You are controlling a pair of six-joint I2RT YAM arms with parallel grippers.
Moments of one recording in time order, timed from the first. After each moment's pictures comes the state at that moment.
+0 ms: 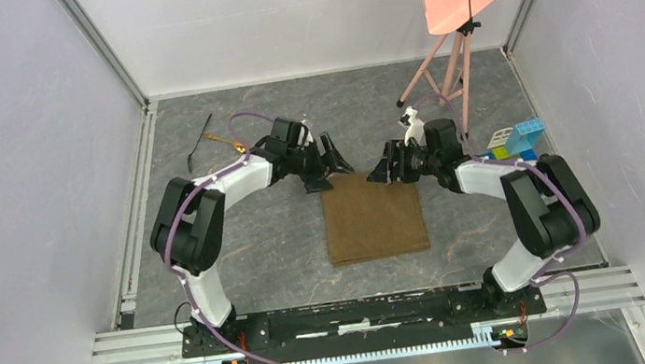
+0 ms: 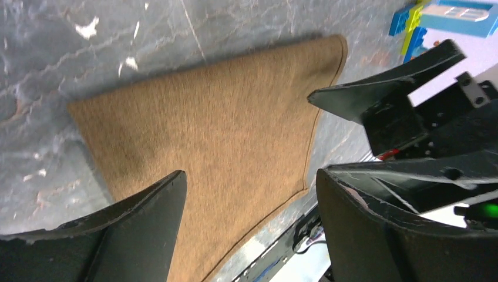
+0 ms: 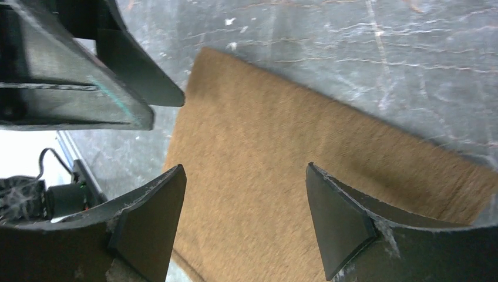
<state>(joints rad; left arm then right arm) -0.51 1.82 1.16 -0.20 0.49 -0.81 0.27 1.56 0.69 0.25 -0.62 0.45</state>
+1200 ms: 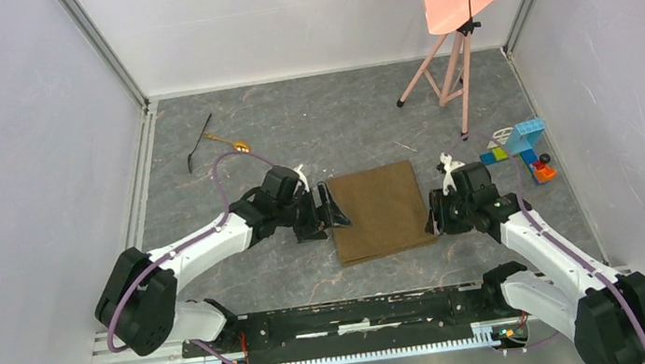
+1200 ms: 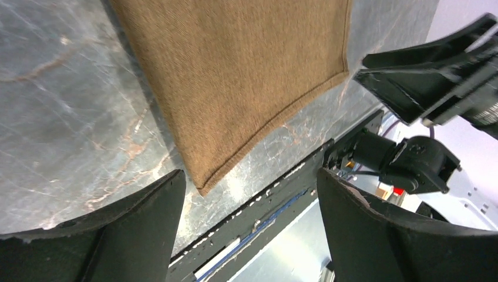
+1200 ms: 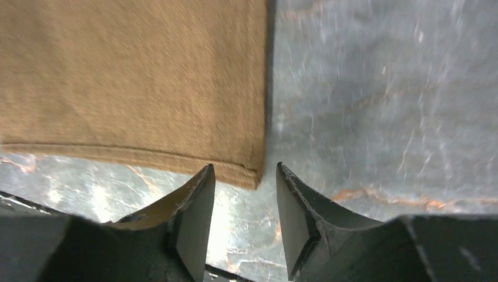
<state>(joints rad) -0.67 1.36 0.74 -0.22 0.38 -0.86 0.29 0.94 0.50 -0.51 -0.18 0.29</state>
